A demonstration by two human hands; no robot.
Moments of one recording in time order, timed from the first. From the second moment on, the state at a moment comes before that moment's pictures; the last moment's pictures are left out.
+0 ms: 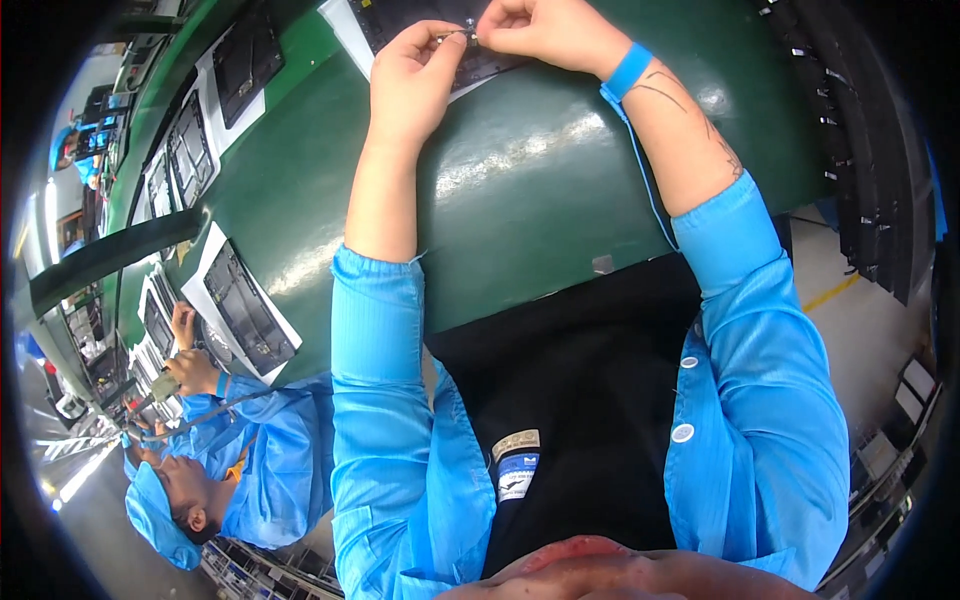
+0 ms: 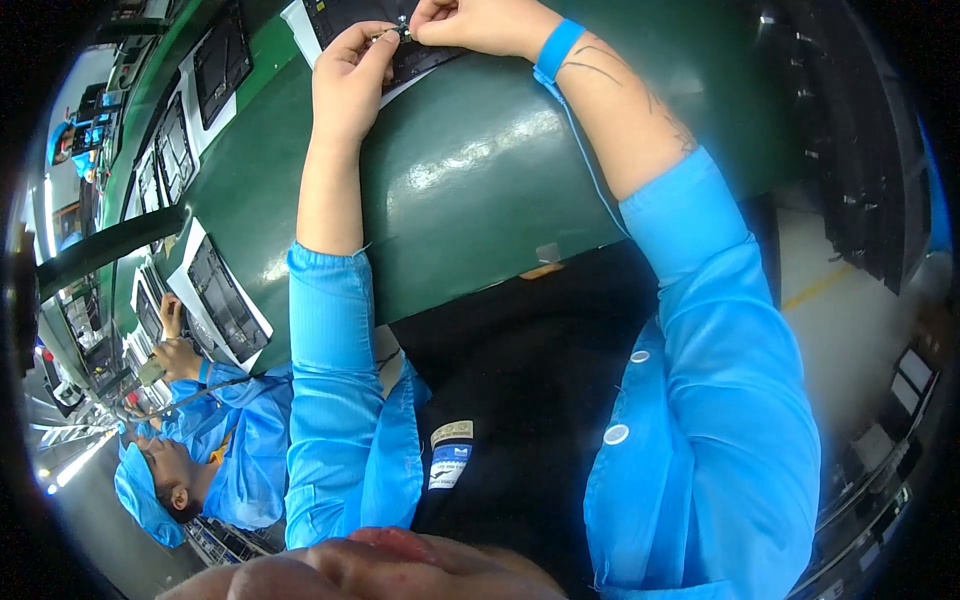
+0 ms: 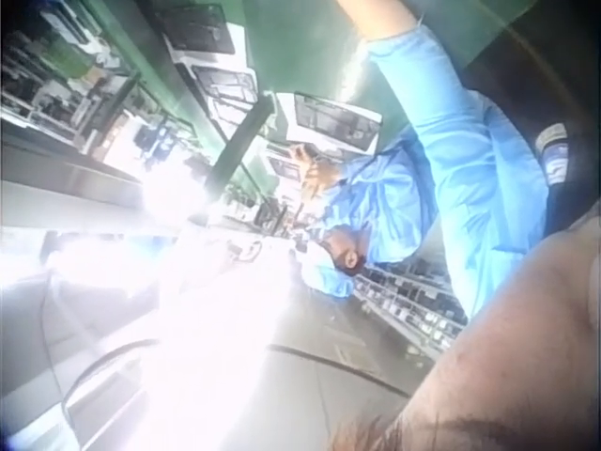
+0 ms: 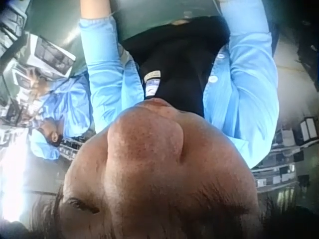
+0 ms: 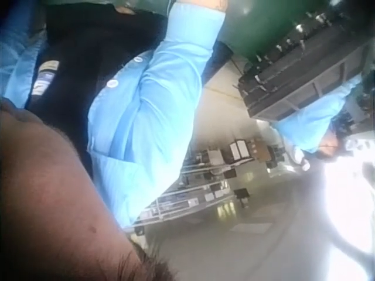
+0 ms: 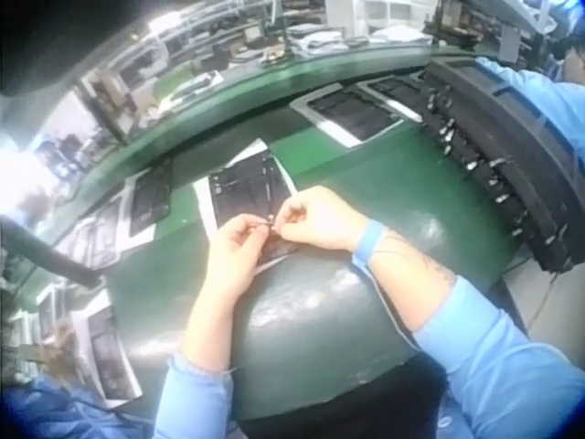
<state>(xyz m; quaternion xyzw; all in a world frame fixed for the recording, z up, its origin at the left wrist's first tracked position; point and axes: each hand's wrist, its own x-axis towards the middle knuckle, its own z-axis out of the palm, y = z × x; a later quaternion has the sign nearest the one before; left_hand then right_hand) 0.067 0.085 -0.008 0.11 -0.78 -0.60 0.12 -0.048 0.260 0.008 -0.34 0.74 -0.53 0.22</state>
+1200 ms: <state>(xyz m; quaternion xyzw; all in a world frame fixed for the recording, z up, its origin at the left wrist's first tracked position) 0.069 0.084 -0.005 0.10 -0.76 -0.64 0.07 -0.054 0.266 0.017 -0.39 0.76 -0.48 0.21</state>
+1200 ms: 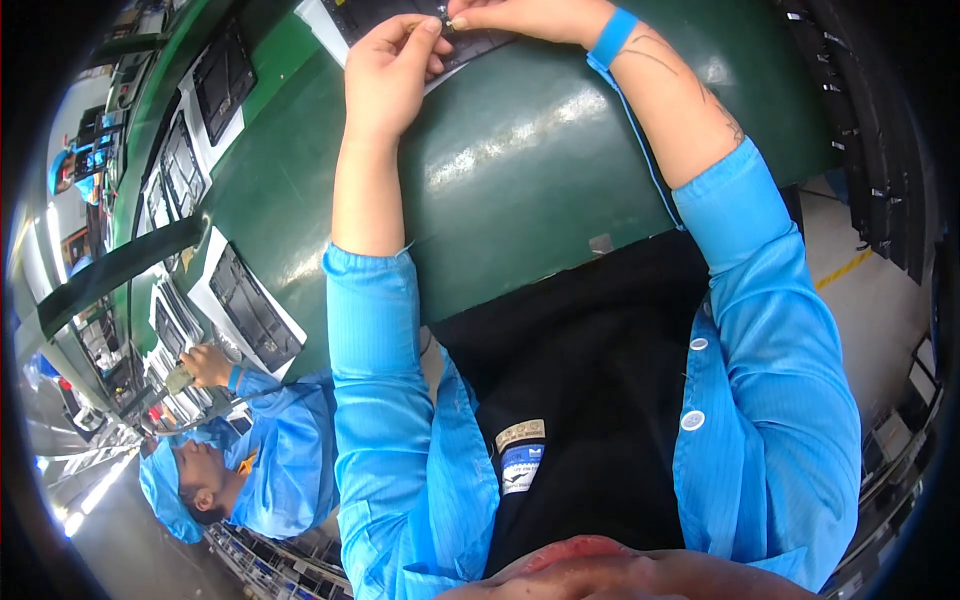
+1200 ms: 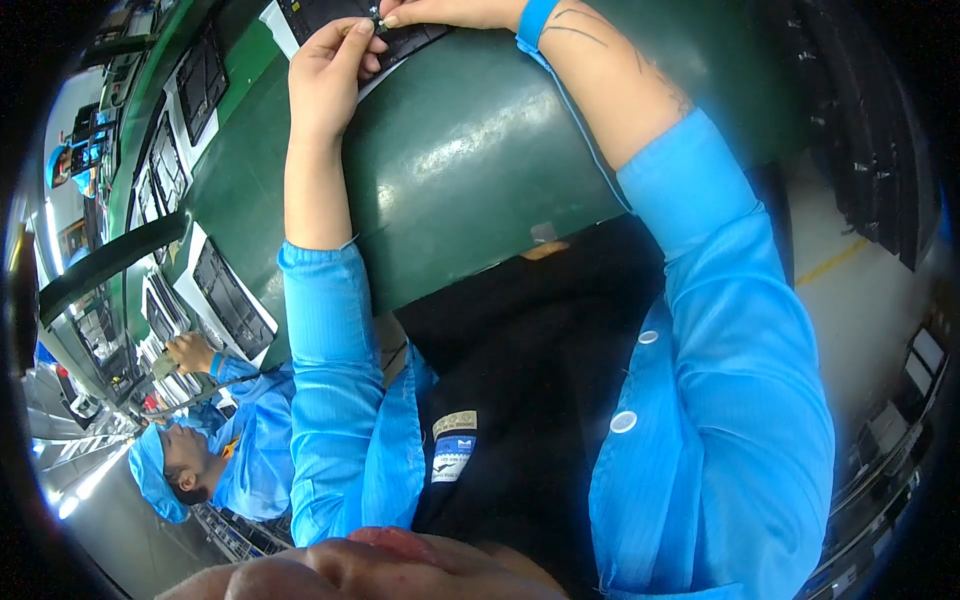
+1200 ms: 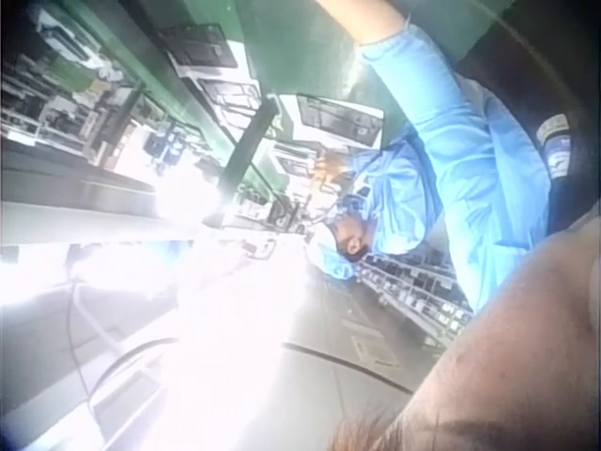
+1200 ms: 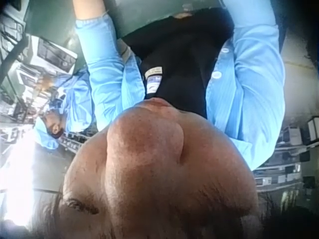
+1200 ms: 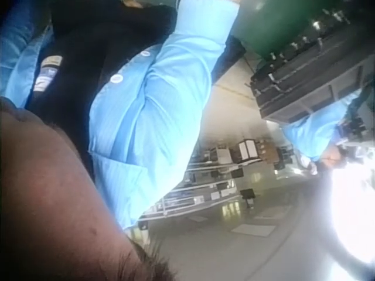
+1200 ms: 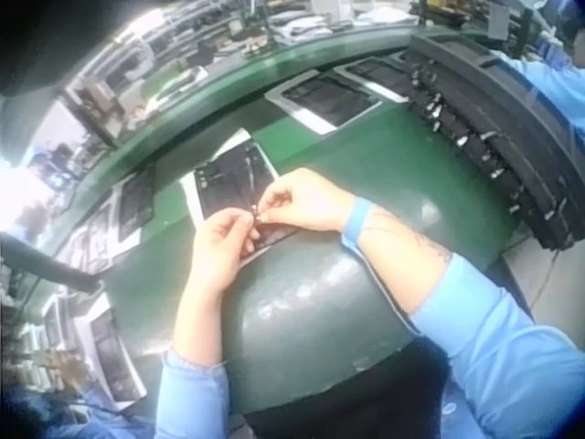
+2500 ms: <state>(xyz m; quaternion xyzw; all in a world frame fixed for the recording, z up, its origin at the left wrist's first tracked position) 0.064 0.078 -0.005 0.19 -0.74 -0.53 0.35 -0.027 0.256 0.022 -0.47 0.80 -0.37 0.04</state>
